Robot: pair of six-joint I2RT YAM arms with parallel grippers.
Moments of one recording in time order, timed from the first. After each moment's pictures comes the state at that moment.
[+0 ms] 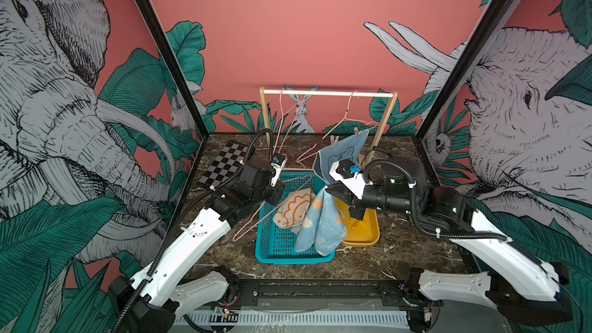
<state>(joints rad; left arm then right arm) -0.63 1.06 1.09 -0.71 -0.09 0.01 1.01 1.13 1.46 -0.75 -0.11 -0.18</state>
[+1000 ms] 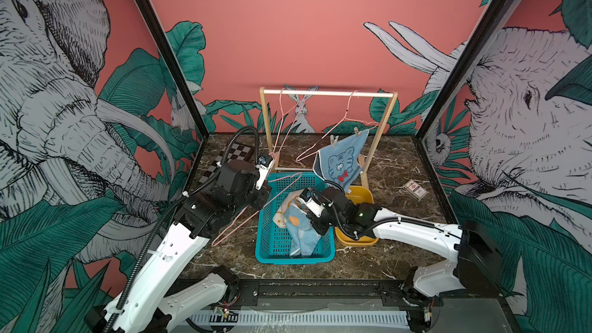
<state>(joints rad) -0.62 0.95 1.25 -0.96 -0.15 0.08 1.01 1.47 0.96 -0.29 -0.03 0.01</state>
